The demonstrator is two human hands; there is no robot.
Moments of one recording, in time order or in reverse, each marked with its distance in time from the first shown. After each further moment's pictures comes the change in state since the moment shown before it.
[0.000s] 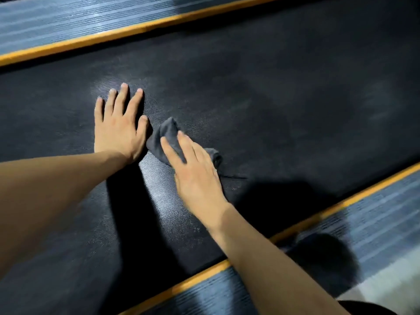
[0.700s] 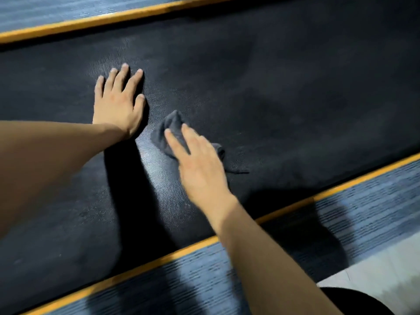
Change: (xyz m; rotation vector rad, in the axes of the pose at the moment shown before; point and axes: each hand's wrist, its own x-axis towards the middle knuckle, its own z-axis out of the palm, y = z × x) left_hand 0.000 0.001 0.001 0.015 0.020 -0.003; right_hand -0.033 0.015 -0.011 -0.041 -0.008 -0.005
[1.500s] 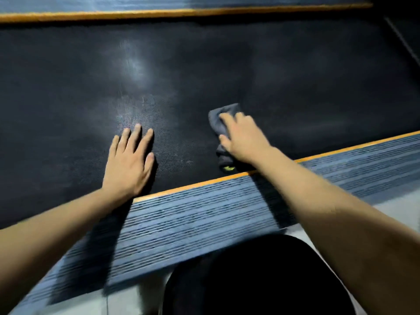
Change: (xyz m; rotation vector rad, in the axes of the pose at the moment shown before) left_hand -0.239 0.046 -0.005 -0.028 -0.088 -0.005; right_hand -0.040 0.085 -0.082 -0.195 -0.274 0.011
